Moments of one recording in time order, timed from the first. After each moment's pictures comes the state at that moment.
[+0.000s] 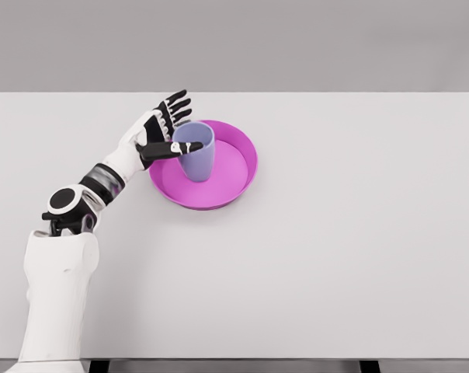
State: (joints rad) left arm -0.37 0.00 0.05 -1.32 0.21 0.23 -0.54; right arm 0.01 0.00 -0.07 -0.01 0.08 -0.06 0.07
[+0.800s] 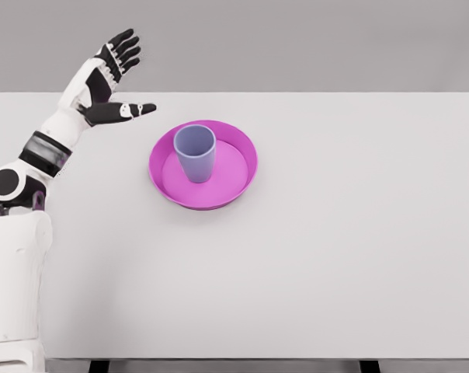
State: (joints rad) left arm -0.45 0.17 0.09 -1.30 0.23 -0.13 -0.59; right arm 0.01 0.00 -0.07 -0.01 0.08 -0.06 0.07
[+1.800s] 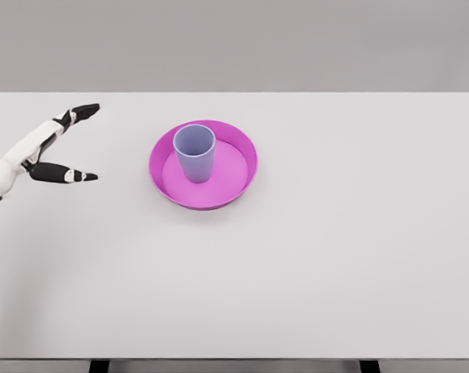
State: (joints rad) left arm -0.35 0.56 -0.11 -1.11 0.16 -0.61 -0.61; right arm 0.00 0.00 -0.07 -0.01 0.08 -0.06 0.07
